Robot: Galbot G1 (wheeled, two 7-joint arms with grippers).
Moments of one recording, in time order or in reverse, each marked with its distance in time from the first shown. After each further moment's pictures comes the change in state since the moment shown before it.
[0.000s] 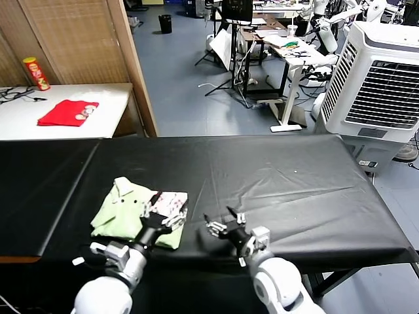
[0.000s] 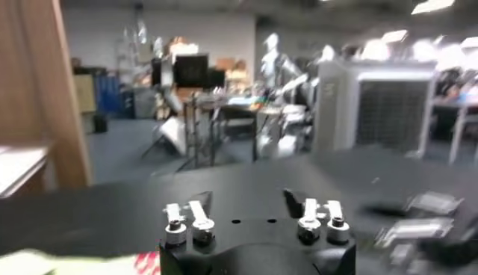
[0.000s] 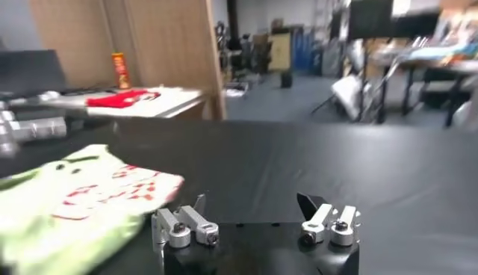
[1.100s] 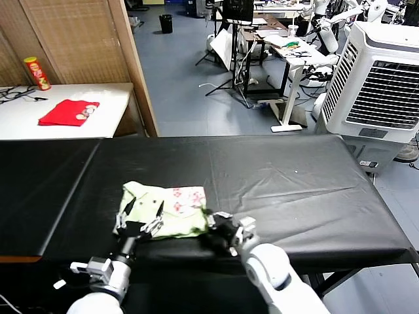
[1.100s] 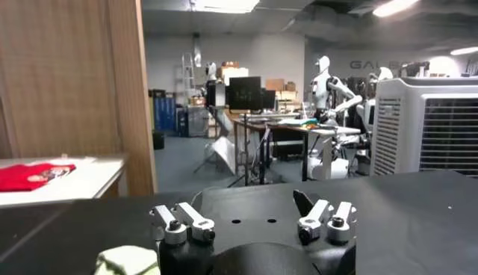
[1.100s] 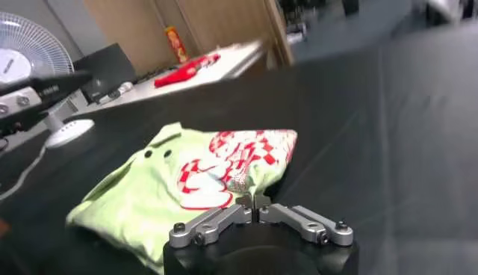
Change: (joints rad) left arm 0.117 -0.076 -0.084 0.012 0.037 -0.102 -0.080; right arm 0.107 -0.070 -0.027 -0.117 -0.121 0.096 -0.110
